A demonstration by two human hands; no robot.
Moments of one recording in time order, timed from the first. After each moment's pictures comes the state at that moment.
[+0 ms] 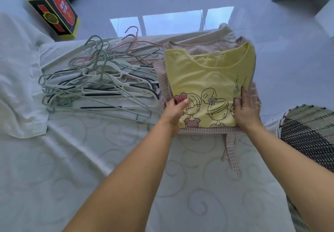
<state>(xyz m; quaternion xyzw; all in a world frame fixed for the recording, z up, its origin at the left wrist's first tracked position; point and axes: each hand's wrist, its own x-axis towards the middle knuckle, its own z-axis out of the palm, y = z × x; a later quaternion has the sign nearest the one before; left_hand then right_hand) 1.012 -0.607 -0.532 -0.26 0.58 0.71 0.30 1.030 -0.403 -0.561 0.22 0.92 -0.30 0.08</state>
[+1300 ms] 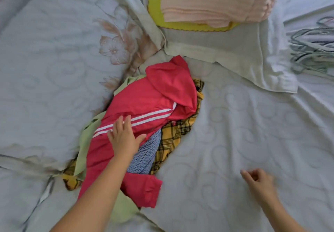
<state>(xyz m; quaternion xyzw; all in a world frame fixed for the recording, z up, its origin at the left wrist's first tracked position) 1.355 -1.403 -0.507 -0.39 0.91 0.04 0.08 1.308 -1.039 -0.623 0.16 0.84 -0.42 0.32</state>
